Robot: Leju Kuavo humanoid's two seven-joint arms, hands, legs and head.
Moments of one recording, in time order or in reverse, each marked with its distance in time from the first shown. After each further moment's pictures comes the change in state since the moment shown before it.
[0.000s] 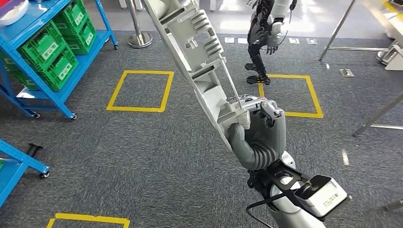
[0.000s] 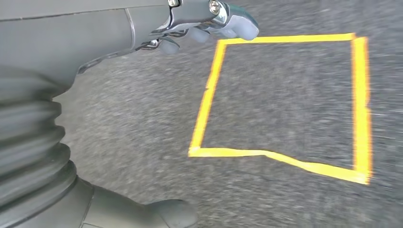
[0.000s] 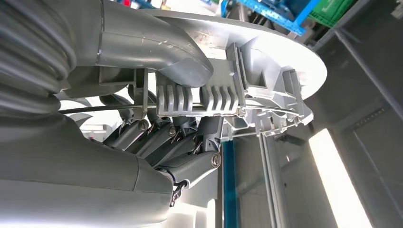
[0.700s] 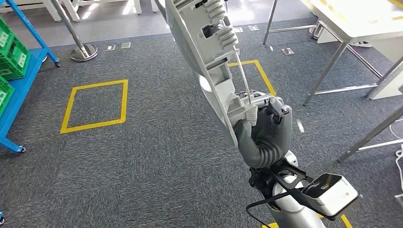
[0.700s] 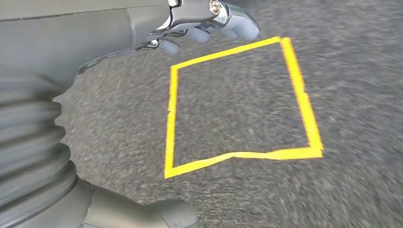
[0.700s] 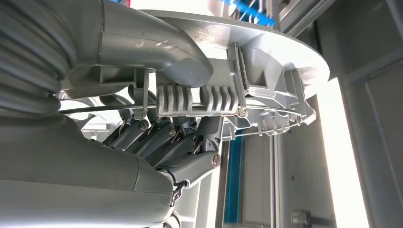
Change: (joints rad) left arm 0.001 0.004 -0.002 -0.002 -0.037 0.014 0.024; right arm -0.019 0.019 -0.003 -0.003 -0.028 0.004 0.001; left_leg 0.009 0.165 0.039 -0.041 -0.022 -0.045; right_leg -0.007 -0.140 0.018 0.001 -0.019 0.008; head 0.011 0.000
